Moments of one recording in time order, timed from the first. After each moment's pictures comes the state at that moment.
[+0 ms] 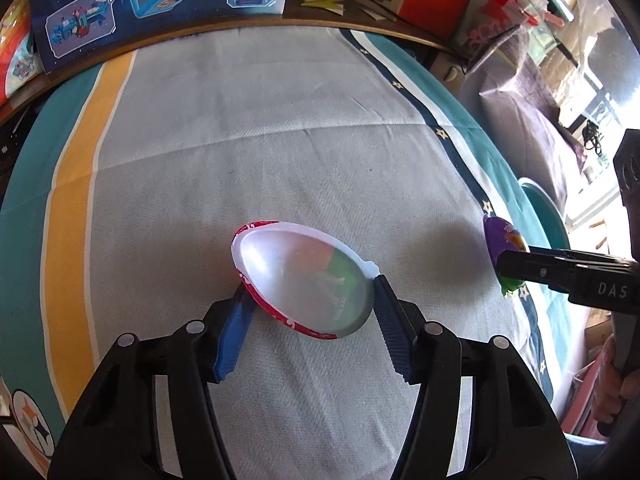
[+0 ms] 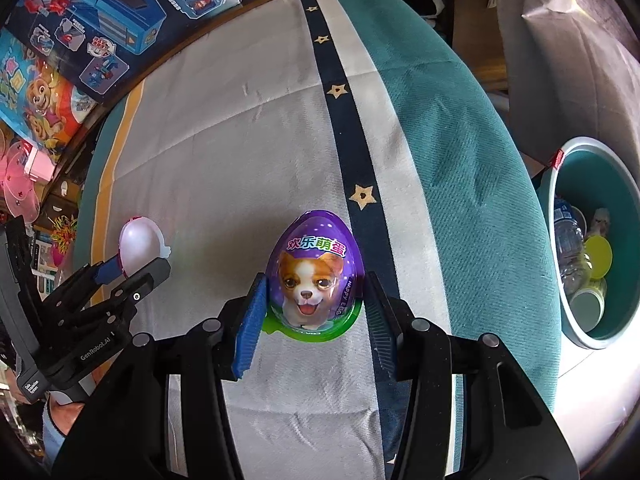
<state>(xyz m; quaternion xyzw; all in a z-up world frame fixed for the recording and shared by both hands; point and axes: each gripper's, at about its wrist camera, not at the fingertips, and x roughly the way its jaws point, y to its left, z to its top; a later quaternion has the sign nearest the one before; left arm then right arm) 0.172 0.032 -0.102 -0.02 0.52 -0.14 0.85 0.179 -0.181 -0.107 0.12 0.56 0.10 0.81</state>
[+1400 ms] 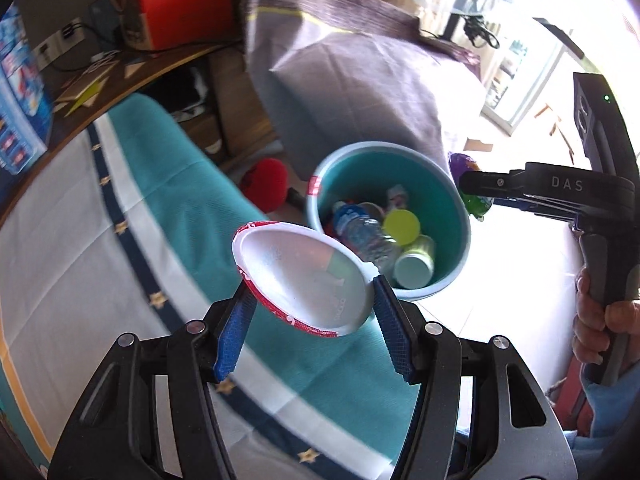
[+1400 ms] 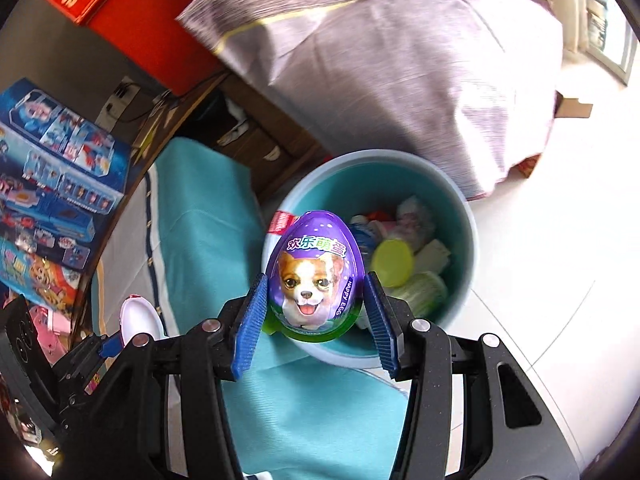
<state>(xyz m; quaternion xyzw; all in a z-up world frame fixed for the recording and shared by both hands) 0.146 -0.263 -0.050 0.14 0.49 -0.30 0.80 0.100 -0.489 -0.079 0.31 0.45 -0.04 0.84</state>
